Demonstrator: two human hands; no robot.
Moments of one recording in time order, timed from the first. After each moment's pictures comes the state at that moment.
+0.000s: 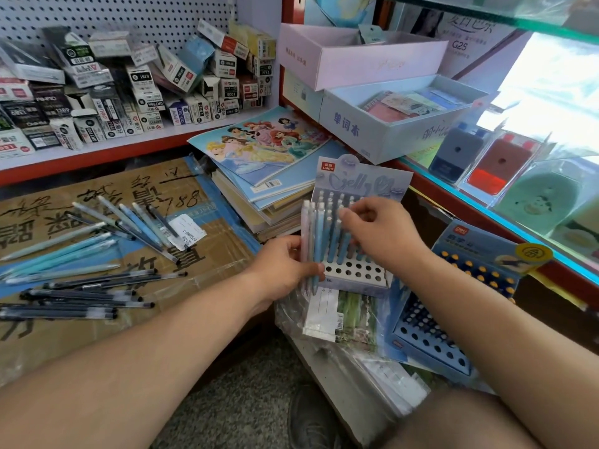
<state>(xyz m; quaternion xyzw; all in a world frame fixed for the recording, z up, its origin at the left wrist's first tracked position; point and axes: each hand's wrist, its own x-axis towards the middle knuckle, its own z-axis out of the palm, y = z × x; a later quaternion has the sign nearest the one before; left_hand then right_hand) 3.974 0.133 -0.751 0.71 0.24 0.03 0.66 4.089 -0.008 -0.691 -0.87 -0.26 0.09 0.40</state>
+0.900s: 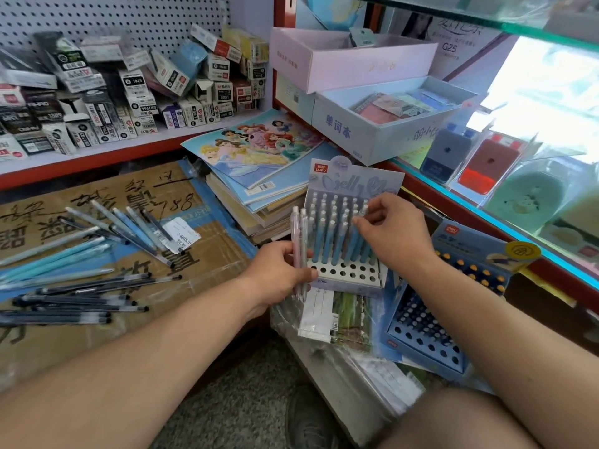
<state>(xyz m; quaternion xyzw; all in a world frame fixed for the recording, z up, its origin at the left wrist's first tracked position) 3.972 0.128 -0.746 0.73 0.27 0.01 0.63 4.116 -0.026 -0.709 -0.89 -0.24 0.00 0.39</state>
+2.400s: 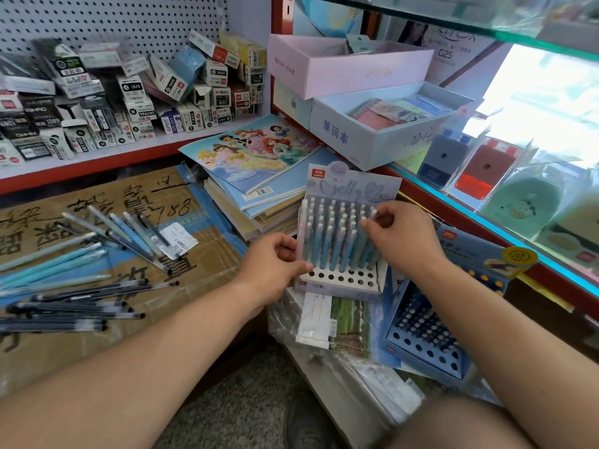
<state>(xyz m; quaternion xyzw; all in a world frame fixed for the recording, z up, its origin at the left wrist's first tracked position) 3.977 0.133 -0.745 0.73 0.27 0.10 0.62 4.125 -0.037 -0.701 -0.90 -0.24 0.02 0.37</state>
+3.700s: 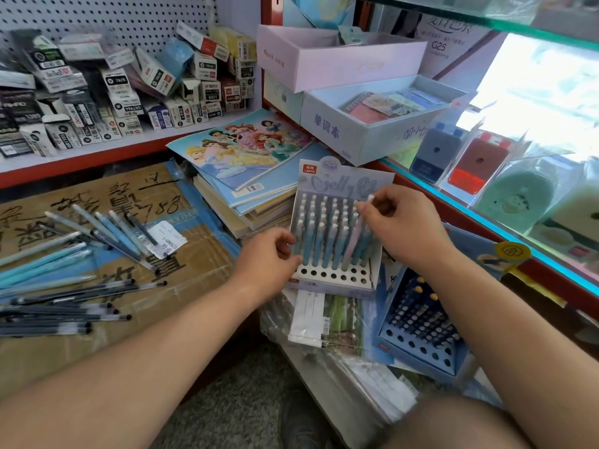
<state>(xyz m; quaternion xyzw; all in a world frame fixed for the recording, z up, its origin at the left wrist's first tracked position) 3.990 0.135 -0.756 0.85 0.24 0.14 0.45 4.115 -0.043 -0.675 -0.89 -0.27 0.01 0.38</state>
